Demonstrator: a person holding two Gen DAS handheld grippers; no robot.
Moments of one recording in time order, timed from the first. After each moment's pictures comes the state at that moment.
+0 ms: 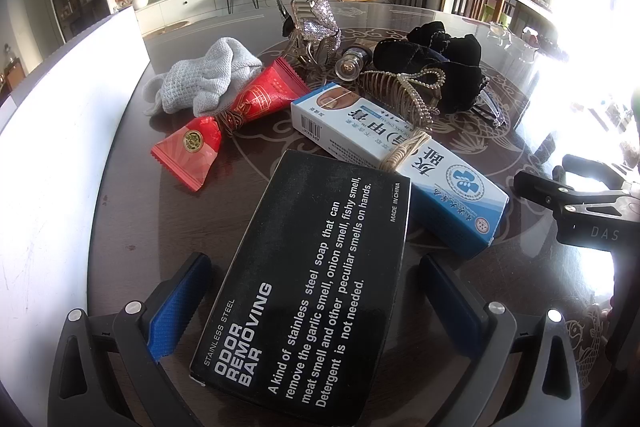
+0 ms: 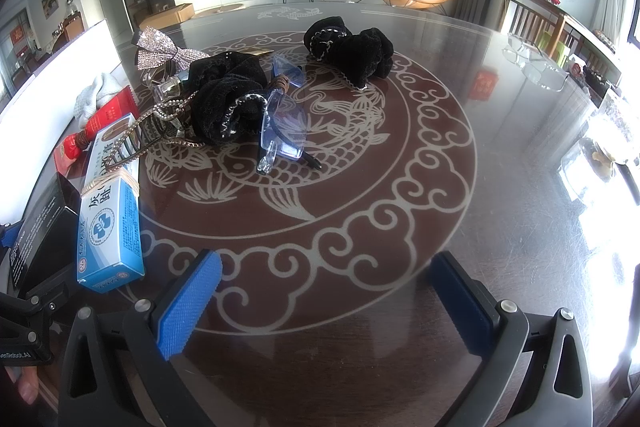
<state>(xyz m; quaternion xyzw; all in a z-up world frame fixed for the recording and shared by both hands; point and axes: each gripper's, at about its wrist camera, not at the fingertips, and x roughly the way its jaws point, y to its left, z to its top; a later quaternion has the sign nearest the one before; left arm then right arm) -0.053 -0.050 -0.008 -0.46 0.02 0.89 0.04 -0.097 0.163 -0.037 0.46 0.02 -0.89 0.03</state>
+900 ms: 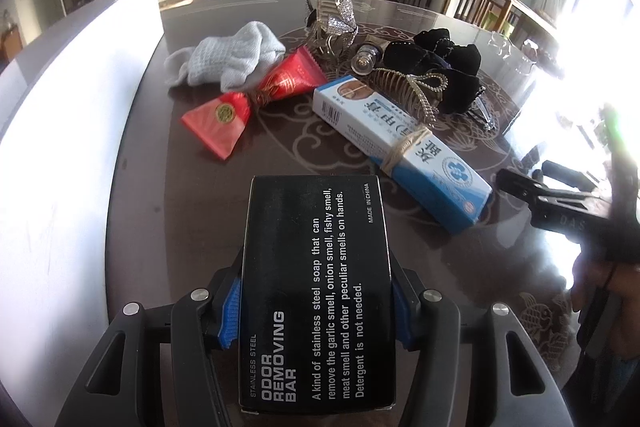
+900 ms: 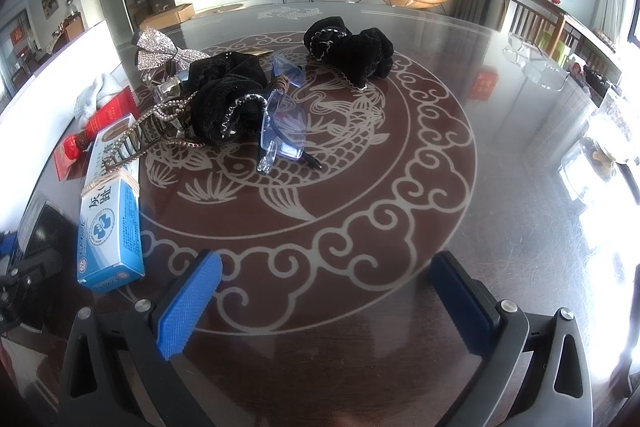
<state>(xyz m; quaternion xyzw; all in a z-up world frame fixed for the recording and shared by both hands) -0.040 -0.080 0.008 -0.49 -0.03 0.87 0.06 -0.101 0.162 -0.035 0.47 0.02 -0.88 0.04</state>
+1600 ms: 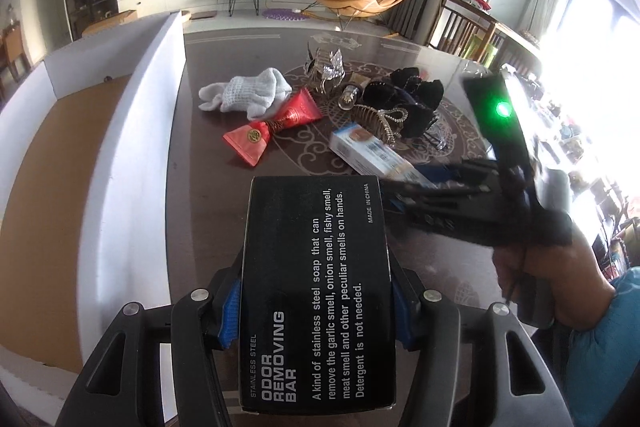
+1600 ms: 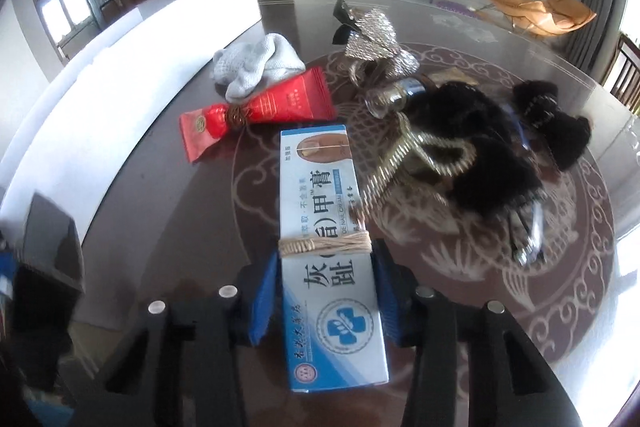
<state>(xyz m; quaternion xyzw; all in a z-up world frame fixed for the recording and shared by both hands) 0.019 -0.106 0.071 -0.45 -0.04 0.89 0.10 -0.101 0.057 -0.013 0.48 0.08 -0.85 0.21</state>
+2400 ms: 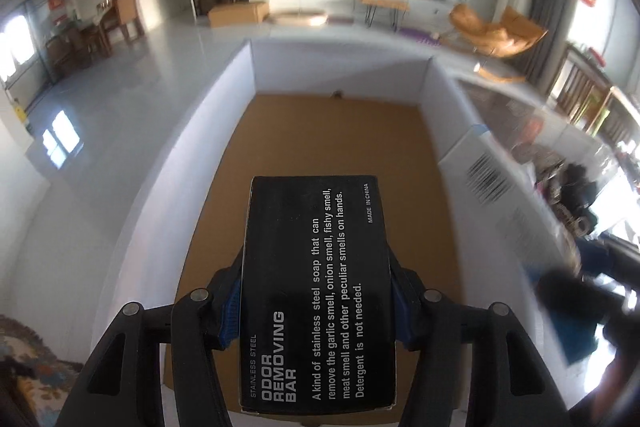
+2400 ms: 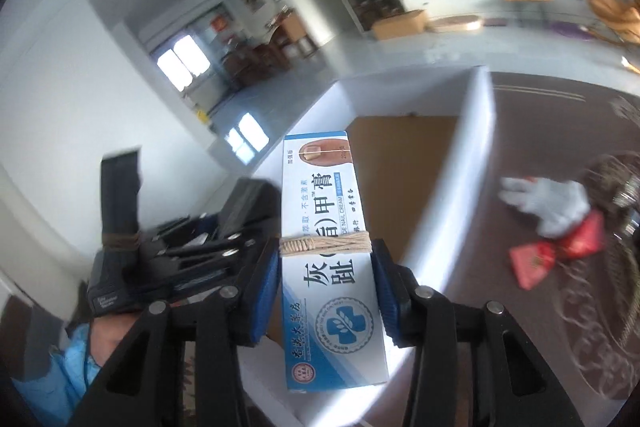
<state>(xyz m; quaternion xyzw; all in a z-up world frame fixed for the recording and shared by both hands) -0.013 -0.352 0.105 -0.47 -0.06 0.87 -0.12 -0.049 -0.176 0.104 0.42 -0.03 -0.79 0.44</state>
